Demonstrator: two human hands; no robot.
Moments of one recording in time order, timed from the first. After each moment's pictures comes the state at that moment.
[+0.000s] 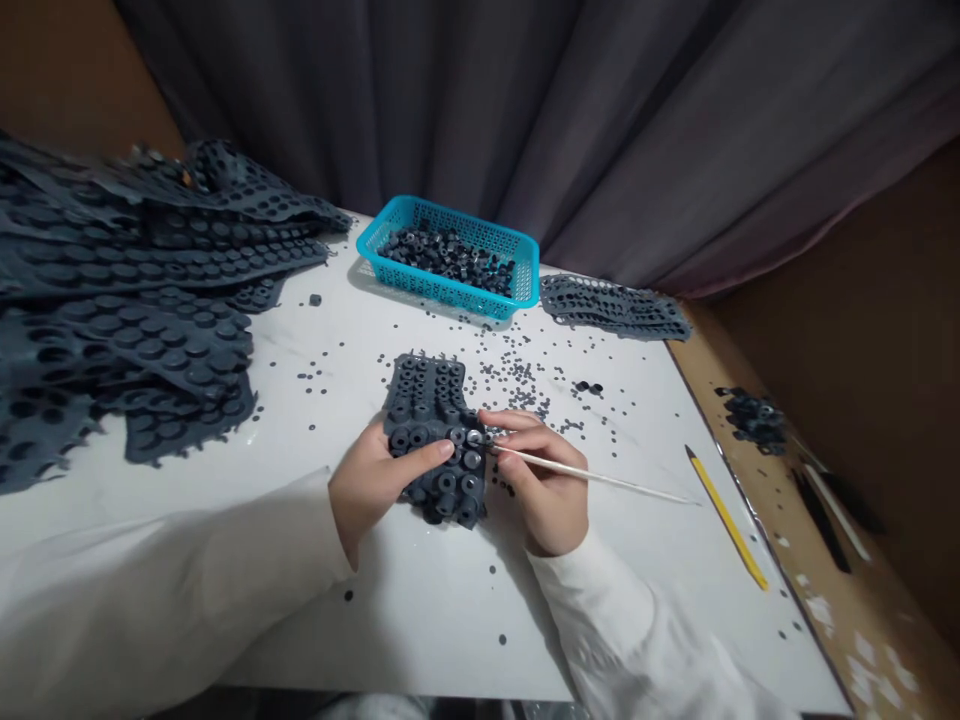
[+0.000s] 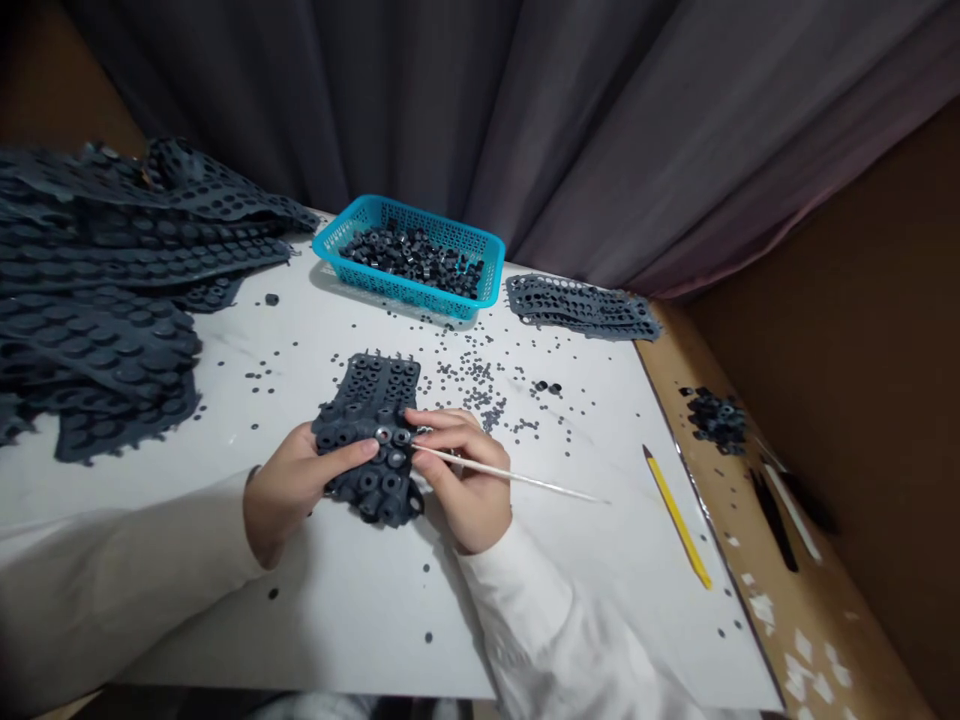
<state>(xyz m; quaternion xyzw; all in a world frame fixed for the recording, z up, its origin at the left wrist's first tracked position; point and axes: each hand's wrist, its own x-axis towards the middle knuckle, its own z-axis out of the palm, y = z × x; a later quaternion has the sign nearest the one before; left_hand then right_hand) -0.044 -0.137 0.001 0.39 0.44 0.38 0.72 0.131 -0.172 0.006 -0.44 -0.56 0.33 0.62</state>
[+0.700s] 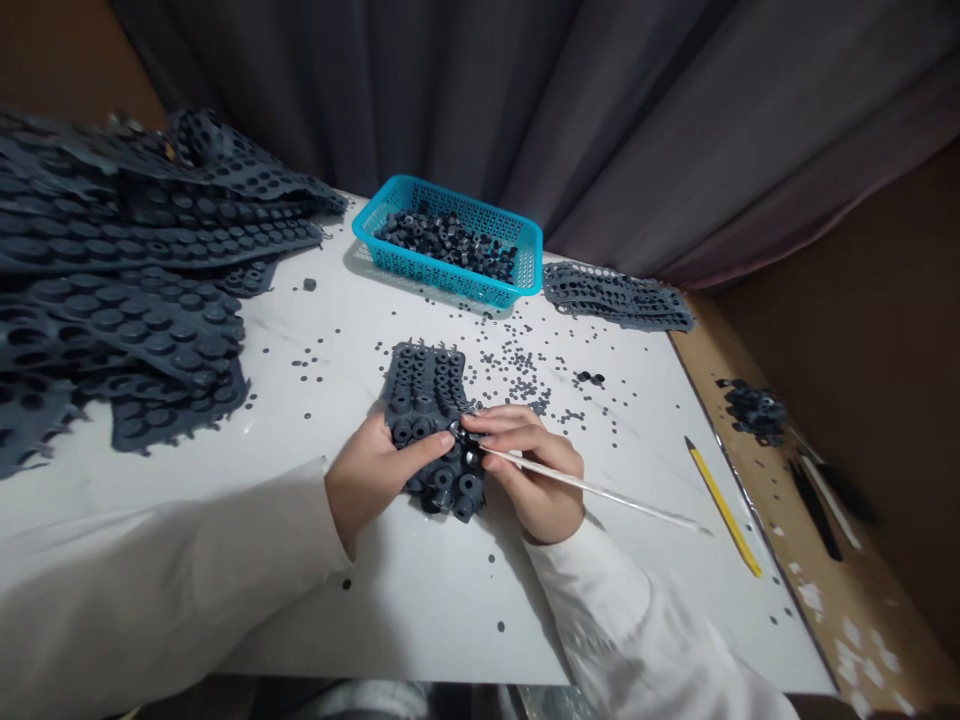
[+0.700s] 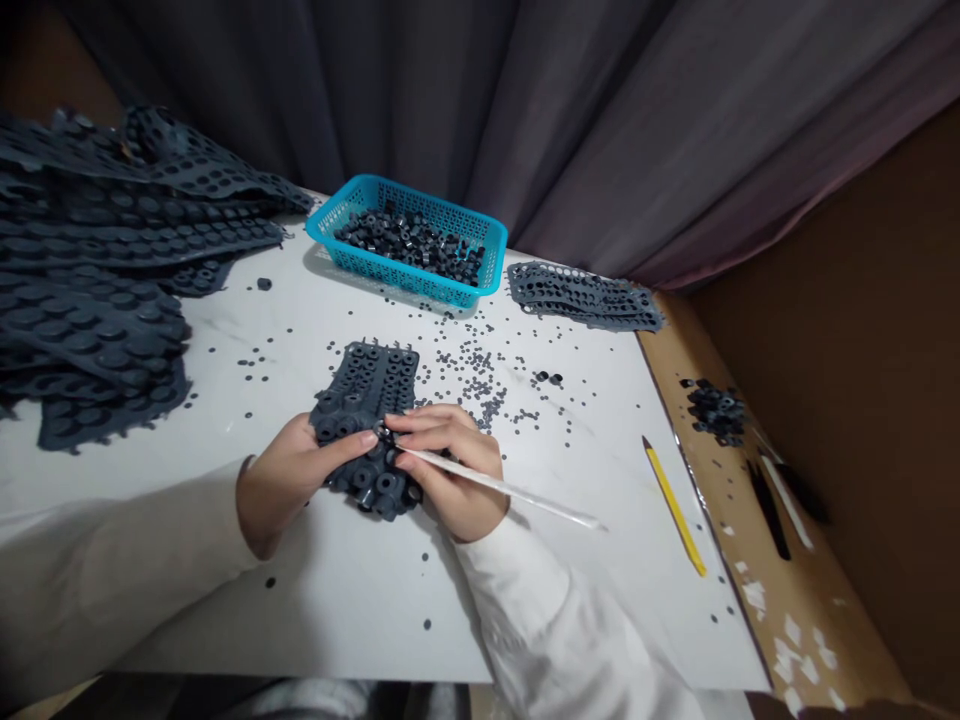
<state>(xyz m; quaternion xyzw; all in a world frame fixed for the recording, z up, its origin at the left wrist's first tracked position) -0.043 -0.137 0.005 0.44 0.43 0.37 0.70 0.132 -0.171 0.005 -0.43 -0.63 0.29 0.58</state>
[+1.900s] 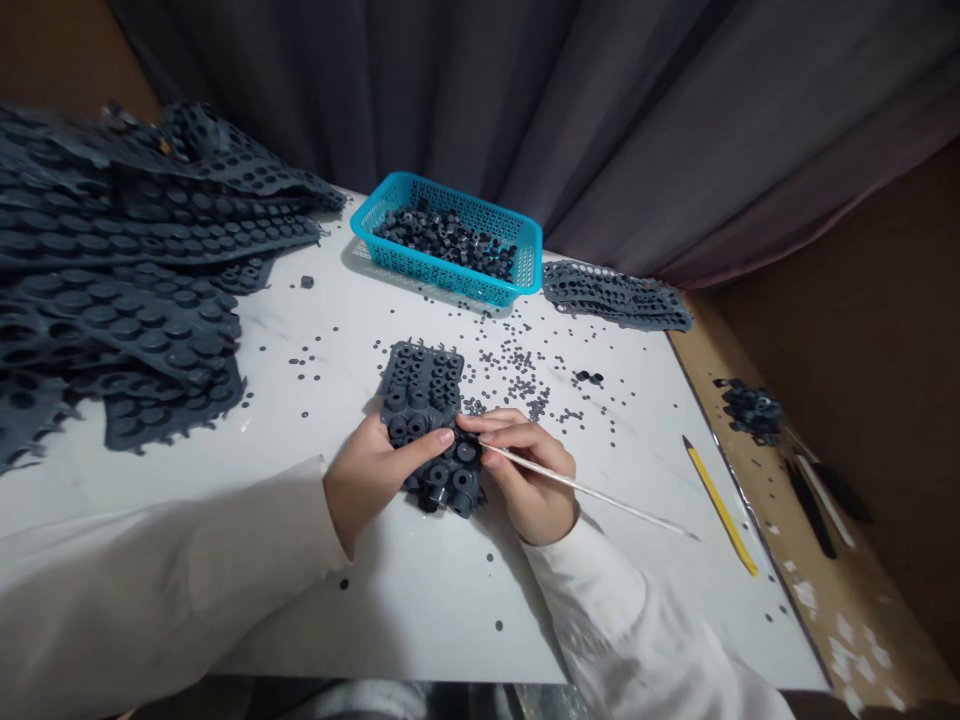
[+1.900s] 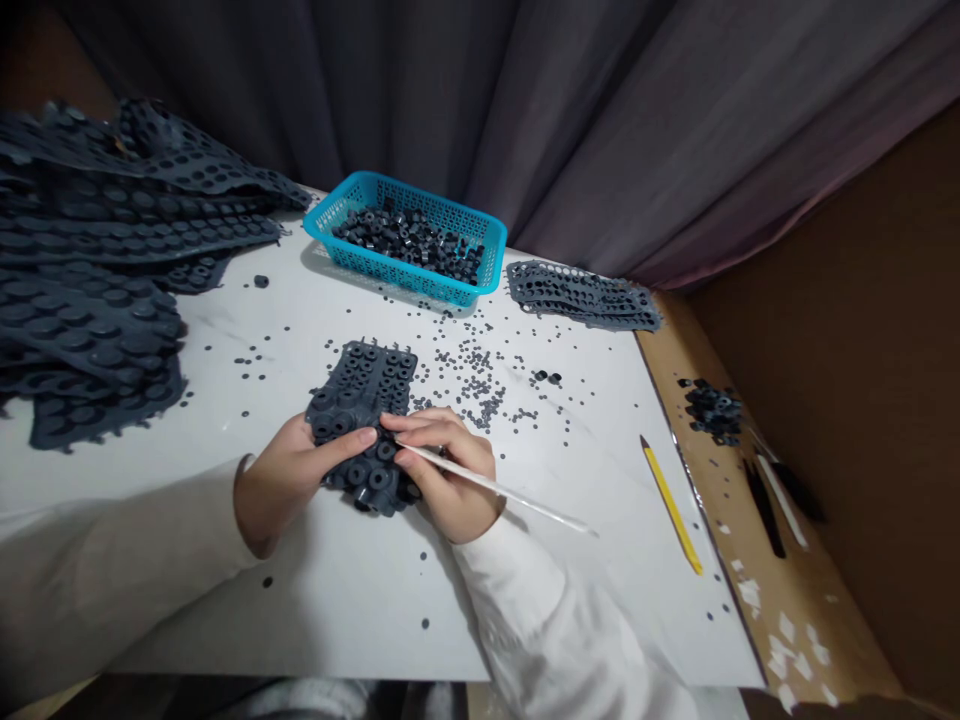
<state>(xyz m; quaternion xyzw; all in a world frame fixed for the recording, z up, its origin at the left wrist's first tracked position) -0.042 -0.139 0.003 0.43 0.41 0.38 0.71 0.126 -0.175 0.002 -0.43 -0.60 0.32 0.60</state>
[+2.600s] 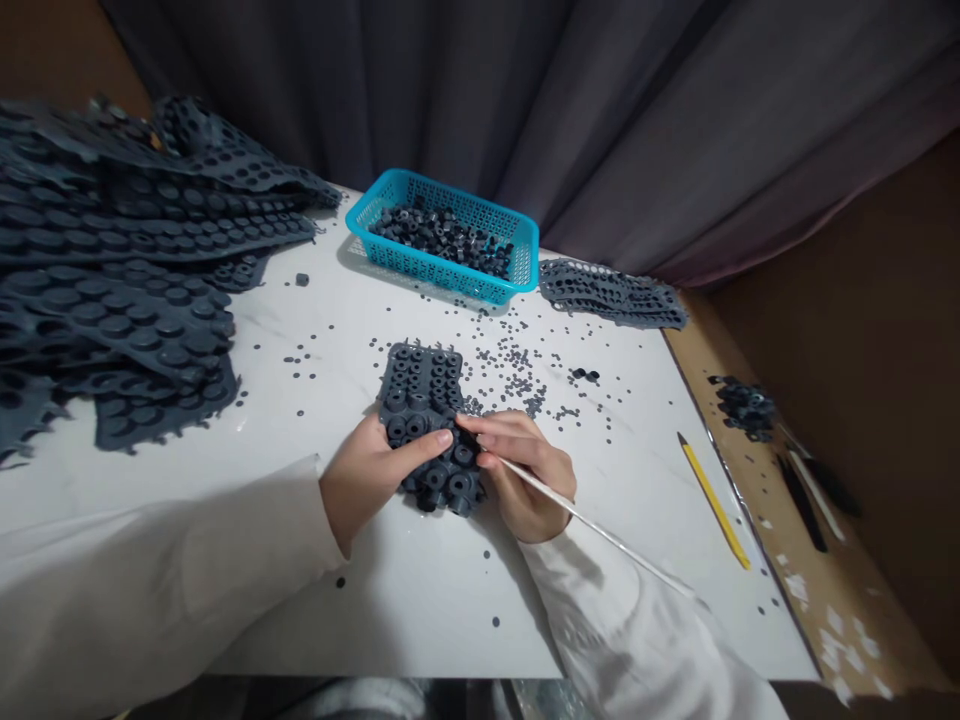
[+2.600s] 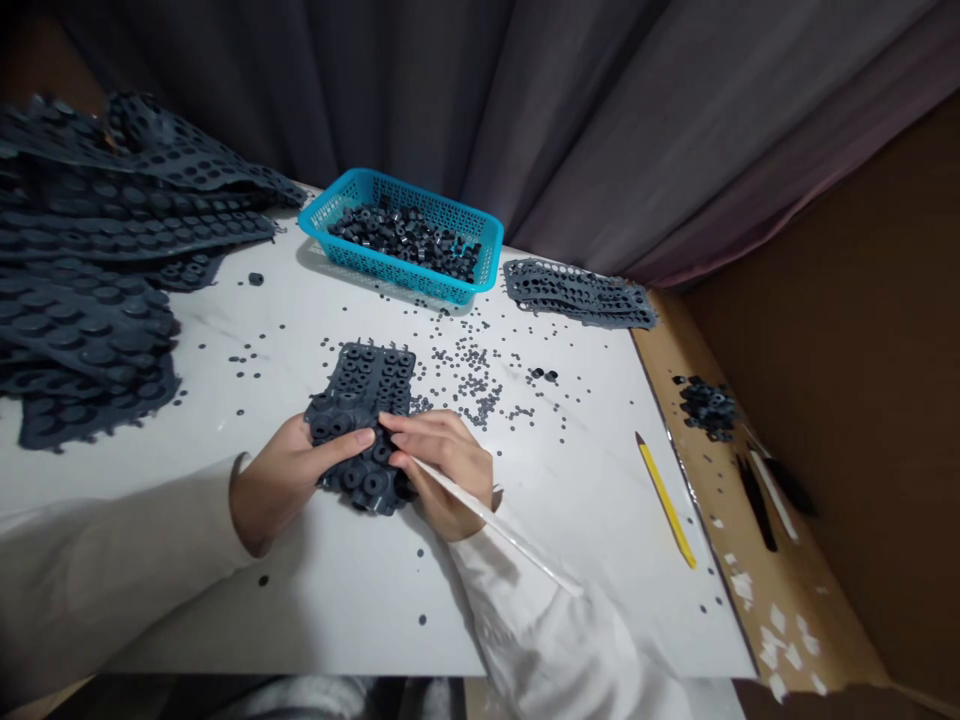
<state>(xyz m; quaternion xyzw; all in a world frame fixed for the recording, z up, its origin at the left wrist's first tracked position) -0.041 -0.141 0.005 0.41 0.41 0.38 0.72 0.127 -0.178 -0.001 -0.42 -0.66 0.24 0.58</state>
